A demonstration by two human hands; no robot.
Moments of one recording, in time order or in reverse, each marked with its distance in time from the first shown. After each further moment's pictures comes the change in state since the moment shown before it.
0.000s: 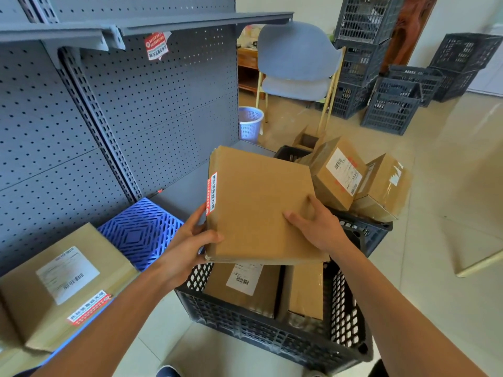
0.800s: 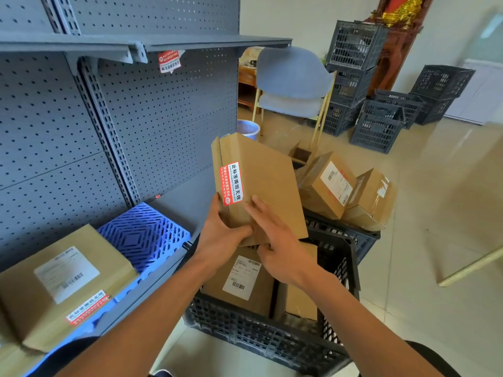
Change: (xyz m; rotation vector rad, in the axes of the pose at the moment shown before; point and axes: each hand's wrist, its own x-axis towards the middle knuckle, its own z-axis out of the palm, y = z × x) left_hand 0.002 0.008 0.044 0.204 0.152 0.294; right_hand -0.072 -0.041 0.048 -0.157 -0.188 -0.616
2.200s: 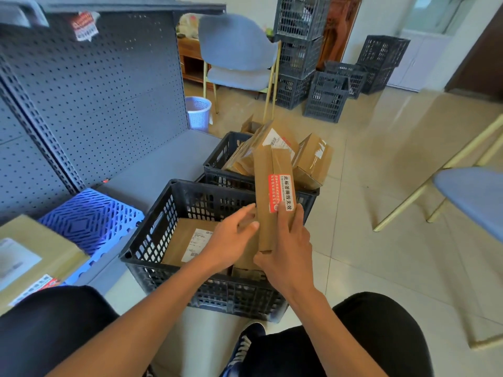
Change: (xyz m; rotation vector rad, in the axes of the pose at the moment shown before) left_hand -0.080 -0.008 0.125 0.248 -0.418 0.006; right_hand -0.152 0.060 0.007 -0.355 0.471 0.501
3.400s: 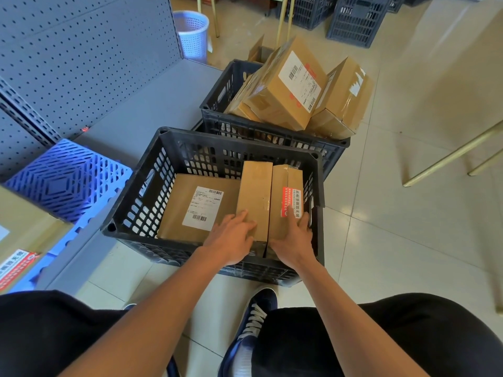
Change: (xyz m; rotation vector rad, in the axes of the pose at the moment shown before) left_hand 0.058 -0.150 0.037 0.830 -0.352 -0.170; right_hand 0.043 0.091 0.150 0.150 -0.515 0.433
